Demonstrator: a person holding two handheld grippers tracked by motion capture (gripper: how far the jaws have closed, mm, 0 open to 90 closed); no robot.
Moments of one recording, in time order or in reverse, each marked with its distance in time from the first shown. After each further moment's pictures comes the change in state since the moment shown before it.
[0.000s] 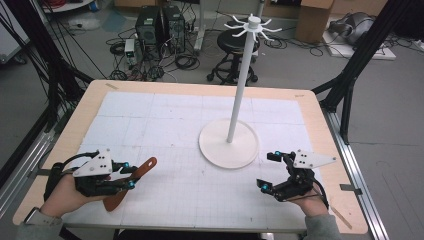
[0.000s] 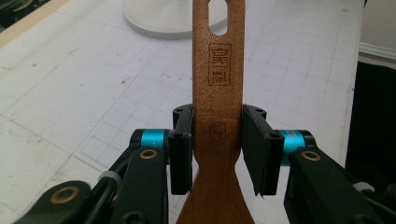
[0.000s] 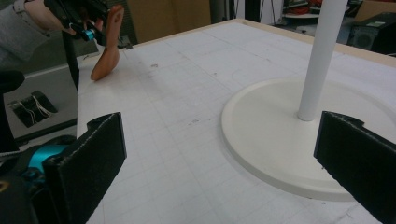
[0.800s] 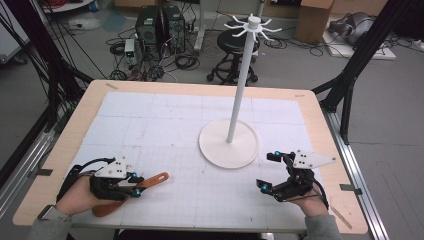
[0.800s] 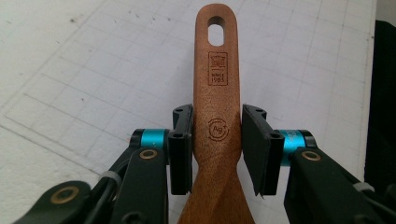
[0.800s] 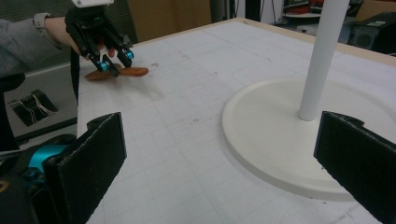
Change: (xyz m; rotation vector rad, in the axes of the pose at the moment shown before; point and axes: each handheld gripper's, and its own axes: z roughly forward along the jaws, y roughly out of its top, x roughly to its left) left arm 0.006 -0.032 0.039 0.127 -0.106 -0.048; right arm 0.001 0.000 0.000 0.005 0.003 0.001
